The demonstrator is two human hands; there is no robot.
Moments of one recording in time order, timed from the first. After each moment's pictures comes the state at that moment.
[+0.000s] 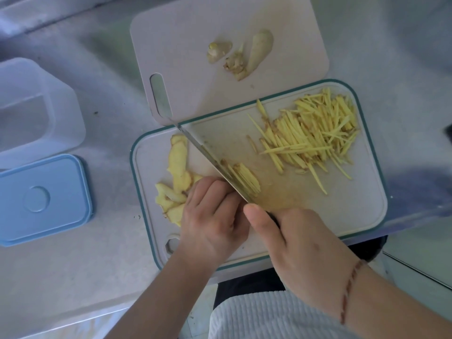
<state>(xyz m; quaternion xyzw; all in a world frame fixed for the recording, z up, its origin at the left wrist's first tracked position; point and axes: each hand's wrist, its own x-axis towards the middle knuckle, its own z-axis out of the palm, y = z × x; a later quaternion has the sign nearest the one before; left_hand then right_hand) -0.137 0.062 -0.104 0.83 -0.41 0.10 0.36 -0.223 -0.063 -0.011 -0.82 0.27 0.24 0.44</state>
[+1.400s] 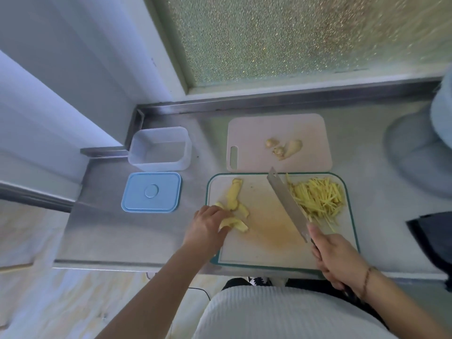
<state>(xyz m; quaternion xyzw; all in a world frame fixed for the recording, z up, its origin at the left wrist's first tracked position) -0.120 0.138 -0.054 0.93 -0.31 -0.04 0.21 -0.251 -0.123 0.027 -0.69 0.35 0.26 0.57</state>
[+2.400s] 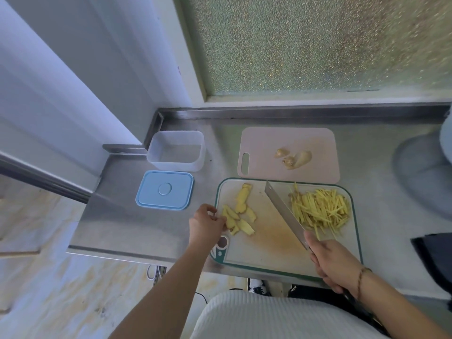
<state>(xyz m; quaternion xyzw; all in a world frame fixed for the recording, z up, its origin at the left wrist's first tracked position) -0.118 0.129 -0.027 0.88 0.17 -0.20 0.39 -0.244 -0.123 0.019 -0.73 0.31 0.31 0.52</state>
